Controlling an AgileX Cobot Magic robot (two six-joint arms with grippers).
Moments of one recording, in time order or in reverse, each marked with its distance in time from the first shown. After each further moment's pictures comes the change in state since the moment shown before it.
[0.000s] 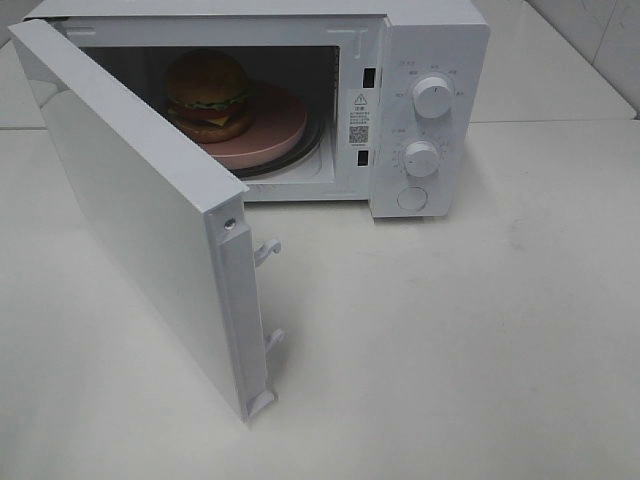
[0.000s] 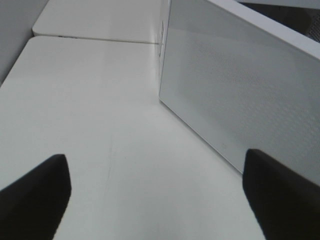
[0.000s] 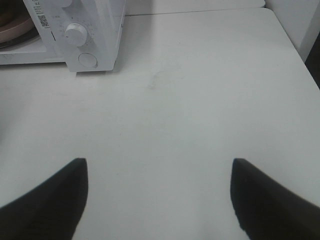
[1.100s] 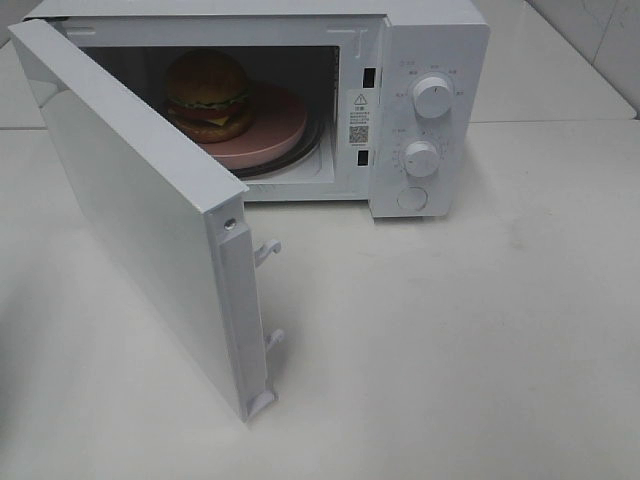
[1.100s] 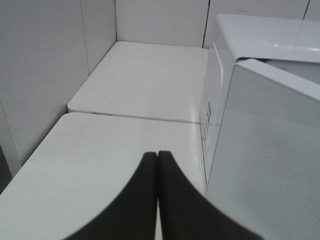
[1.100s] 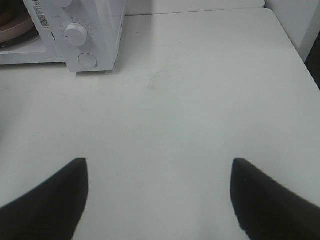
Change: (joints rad) left arm 0.000 0.539 0.281 -0.038 -1.087 0.069; right arm 0.000 0.000 0.000 0.000 0.000 0.000
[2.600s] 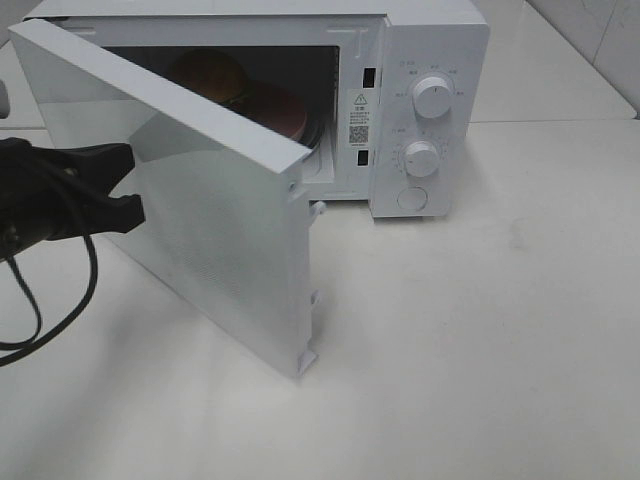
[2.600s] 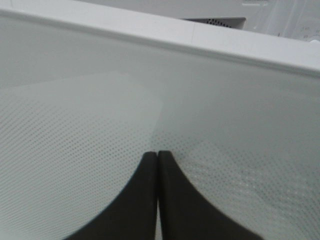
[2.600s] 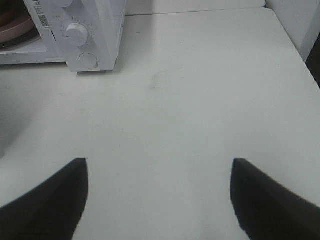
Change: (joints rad) left arm -0.506 0.806 -0.133 0.211 -0.639 -0.238; right arm 0.000 0.000 0.000 0.003 0.000 0.000
